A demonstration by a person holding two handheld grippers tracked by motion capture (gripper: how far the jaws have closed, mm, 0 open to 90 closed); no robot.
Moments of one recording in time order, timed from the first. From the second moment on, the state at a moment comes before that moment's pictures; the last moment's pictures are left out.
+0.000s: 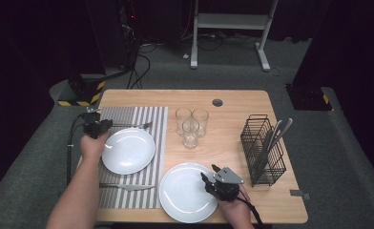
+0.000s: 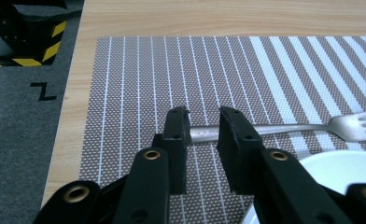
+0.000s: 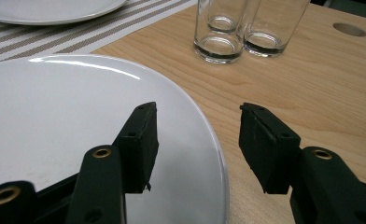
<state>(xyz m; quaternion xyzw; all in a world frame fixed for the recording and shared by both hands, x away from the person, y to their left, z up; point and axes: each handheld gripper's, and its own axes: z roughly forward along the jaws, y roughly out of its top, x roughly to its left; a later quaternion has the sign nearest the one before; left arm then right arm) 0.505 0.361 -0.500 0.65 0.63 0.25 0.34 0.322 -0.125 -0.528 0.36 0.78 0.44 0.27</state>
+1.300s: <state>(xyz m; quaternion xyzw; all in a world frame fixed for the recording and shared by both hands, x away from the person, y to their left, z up) 0.455 0.285 -0.471 0.68 0.58 0.27 0.36 0.323 -0.137 -0.522 0.35 0.77 0.47 0.26</state>
